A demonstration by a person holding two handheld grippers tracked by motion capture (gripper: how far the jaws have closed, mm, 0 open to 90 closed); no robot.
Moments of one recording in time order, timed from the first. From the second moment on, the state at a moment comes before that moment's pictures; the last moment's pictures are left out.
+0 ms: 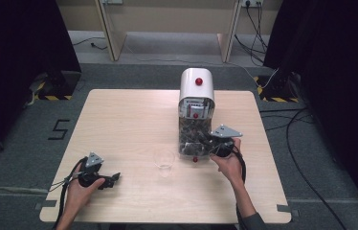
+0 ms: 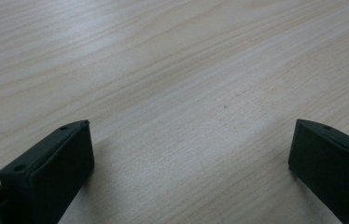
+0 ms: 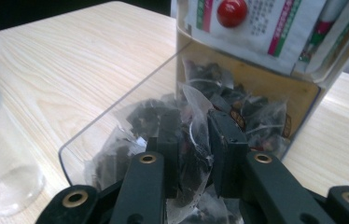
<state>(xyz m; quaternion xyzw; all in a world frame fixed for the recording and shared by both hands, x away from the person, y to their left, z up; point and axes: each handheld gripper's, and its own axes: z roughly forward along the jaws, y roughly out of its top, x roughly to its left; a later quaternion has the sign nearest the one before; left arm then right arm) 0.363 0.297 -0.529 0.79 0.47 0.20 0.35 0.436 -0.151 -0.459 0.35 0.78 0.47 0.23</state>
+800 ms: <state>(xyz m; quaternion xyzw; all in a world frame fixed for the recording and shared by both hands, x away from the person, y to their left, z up) 0.363 0.297 -0.529 0.79 0.47 0.20 0.35 0.418 -0.137 -0.439 0.32 0.77 0.50 0.23</state>
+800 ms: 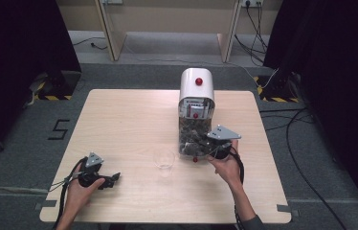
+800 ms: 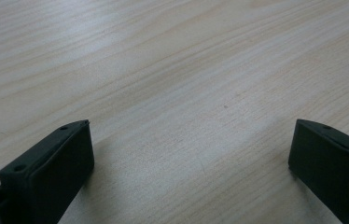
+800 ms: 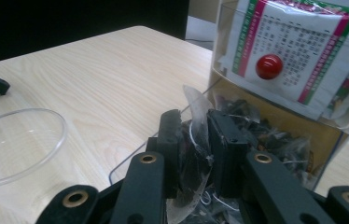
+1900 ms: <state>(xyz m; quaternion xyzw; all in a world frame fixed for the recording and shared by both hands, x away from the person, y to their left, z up) 0.363 0.297 -0.529 0.79 0.47 0.20 0.35 0.390 -0.096 -0.427 0.25 0.78 0.54 0.20</state>
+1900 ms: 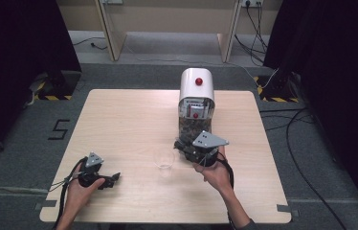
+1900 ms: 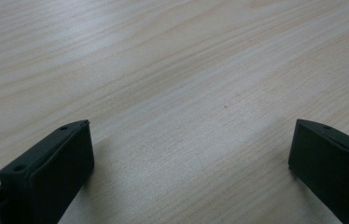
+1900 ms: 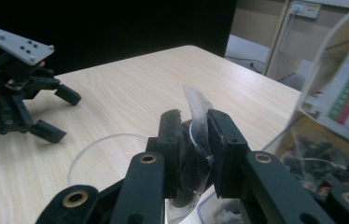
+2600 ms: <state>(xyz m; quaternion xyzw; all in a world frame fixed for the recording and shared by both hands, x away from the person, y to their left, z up) 0.363 0.297 -0.529 0.79 0.47 0.20 0.35 0.379 -0.064 -0.439 0.21 0.80 0.54 0.17</state>
